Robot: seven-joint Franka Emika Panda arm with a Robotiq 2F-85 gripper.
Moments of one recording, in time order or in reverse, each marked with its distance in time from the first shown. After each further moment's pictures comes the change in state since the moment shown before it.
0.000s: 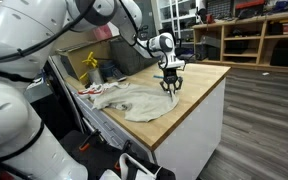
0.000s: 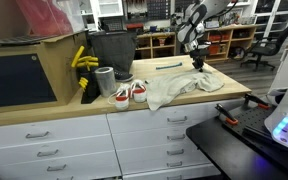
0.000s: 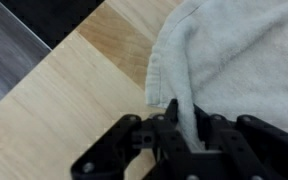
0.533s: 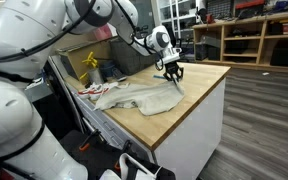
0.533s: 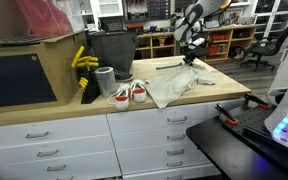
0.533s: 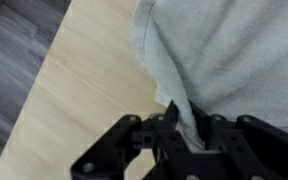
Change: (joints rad) arm 0.074 0.014 -0.053 0.071 -0.034 0.250 0.290
